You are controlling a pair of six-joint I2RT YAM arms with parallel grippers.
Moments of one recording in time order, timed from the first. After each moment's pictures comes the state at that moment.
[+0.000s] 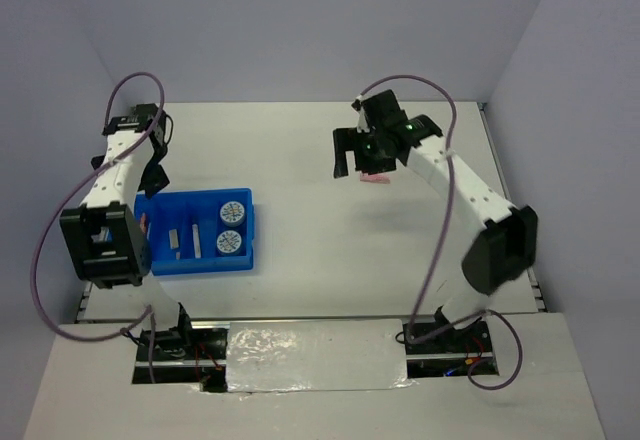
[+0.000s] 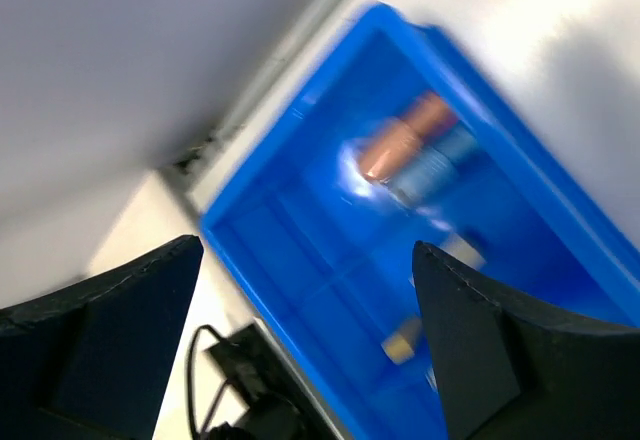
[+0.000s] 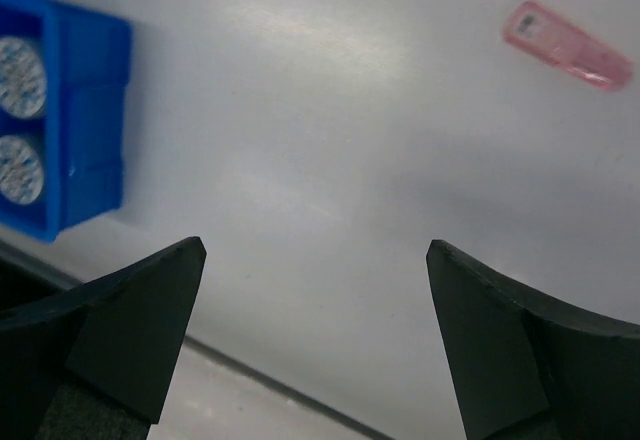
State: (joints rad) left arm 0.14 1.74 1.53 -1.25 -0.74 -0.55; right arm 0.48 1.57 1.53 -0.85 -0.14 0.30
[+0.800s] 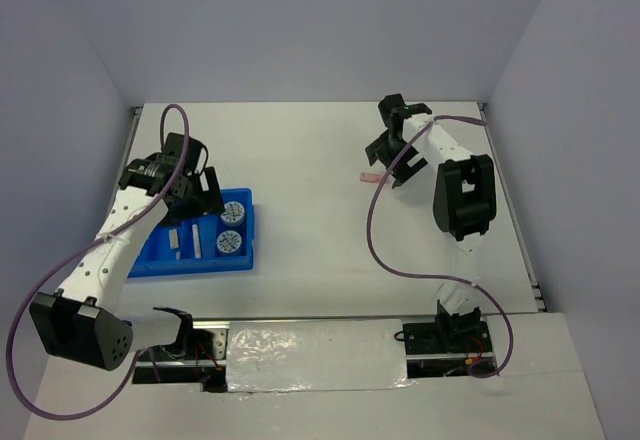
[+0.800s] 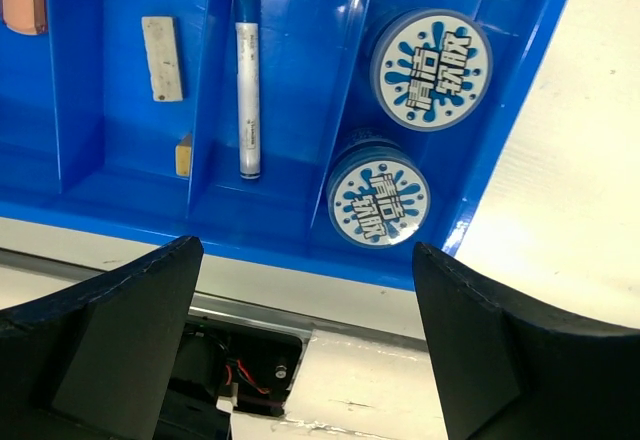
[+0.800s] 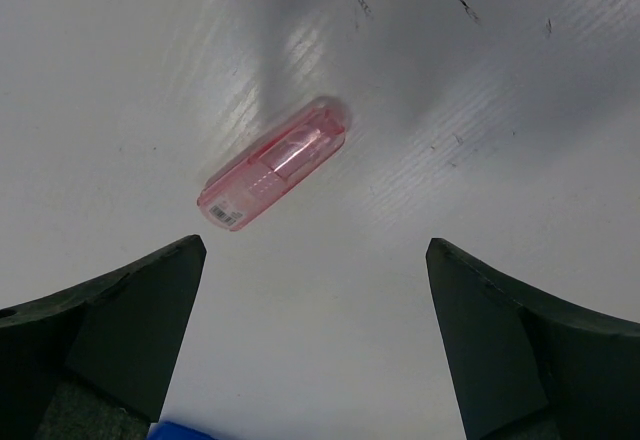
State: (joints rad) left arm -0.21 1.24 1.24 -1.16 -0.20 -0.51; right arm 0.23 2.11 1.79 -1.02 0.17 1.12
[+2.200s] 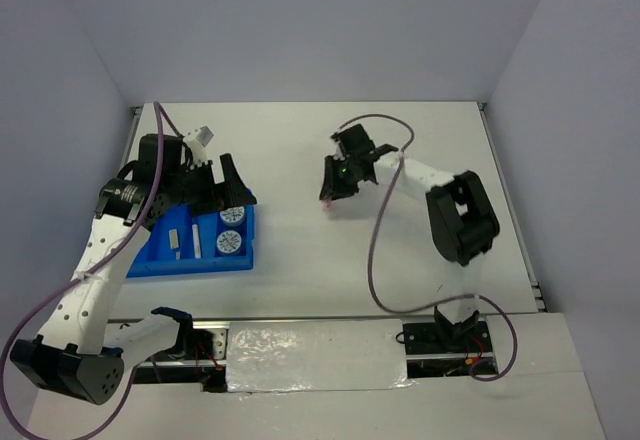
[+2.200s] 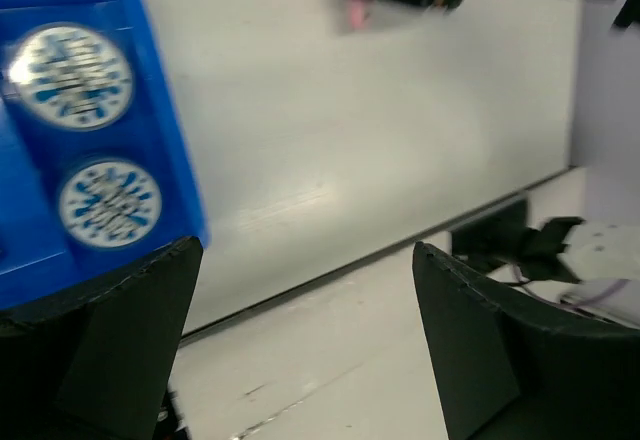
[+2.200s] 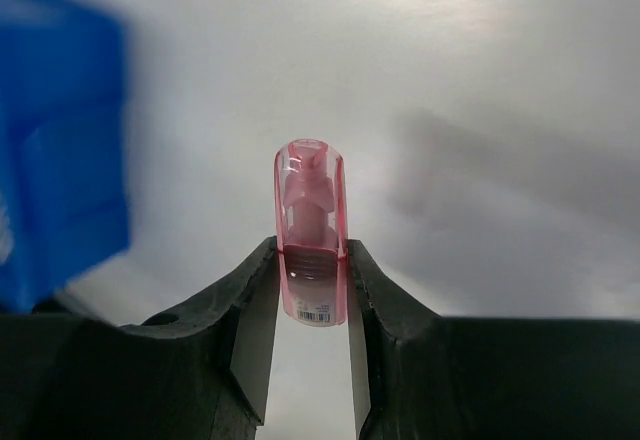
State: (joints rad) left arm -0.21 1.07 1.24 -0.97 0.37 -0.46; right arm 0.45 1.96 1.39 -0.44 -0.26 0.49
